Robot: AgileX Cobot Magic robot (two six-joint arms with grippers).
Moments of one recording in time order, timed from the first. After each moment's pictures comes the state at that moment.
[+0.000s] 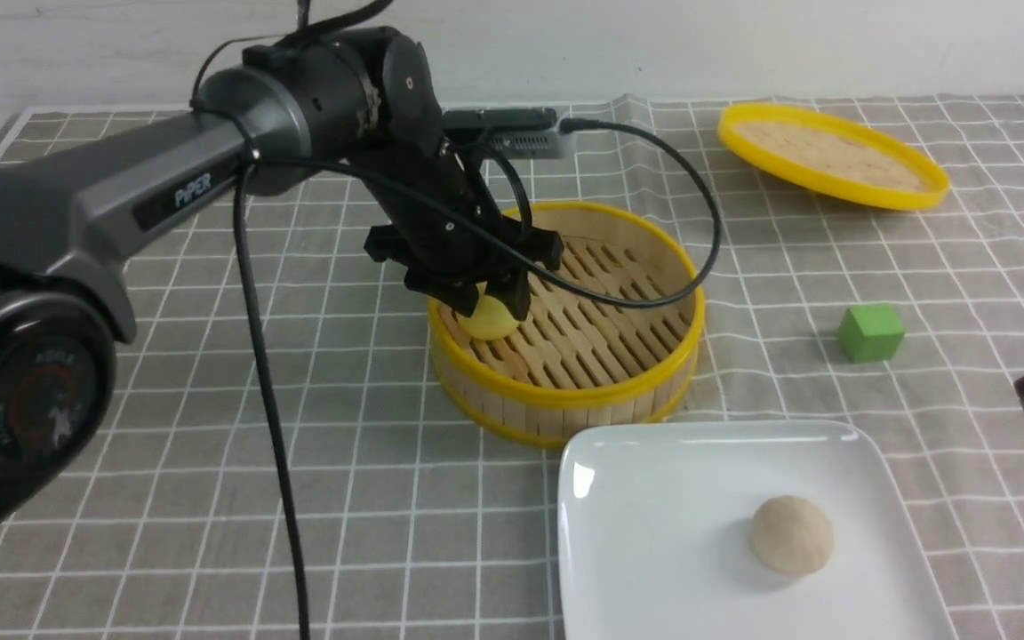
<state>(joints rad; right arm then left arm) 0.37 1.12 -1.10 0.13 1.24 0.17 -0.43 2.15 -1.82 -0.22 0.92 0.01</state>
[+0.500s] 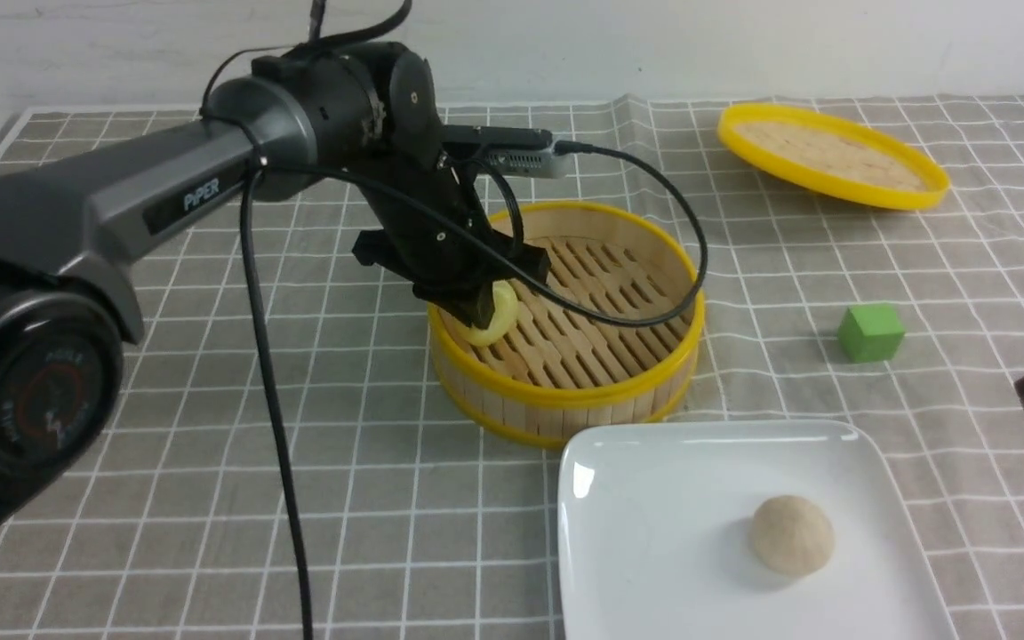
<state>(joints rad) 0.37 1.12 -1.10 0.13 1.24 0.17 -0.43 2.12 -1.82 -0.16 0.96 0.01</state>
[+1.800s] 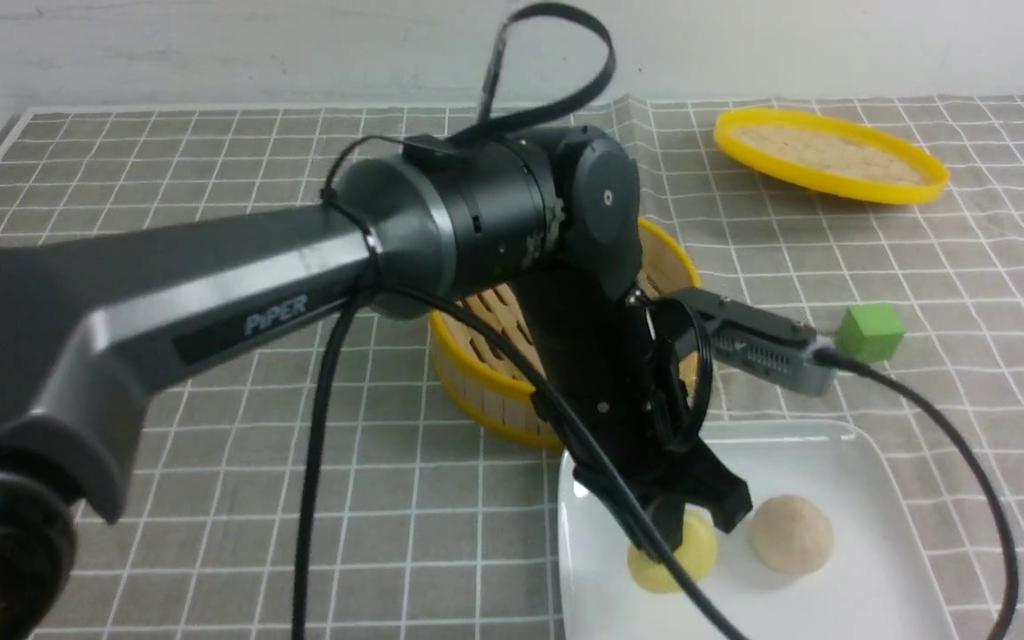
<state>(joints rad) 0.37 0.68 -0.92 0.20 1.26 0.12 -0.78 1.99 -1.58 -0.38 1.11 0.24</state>
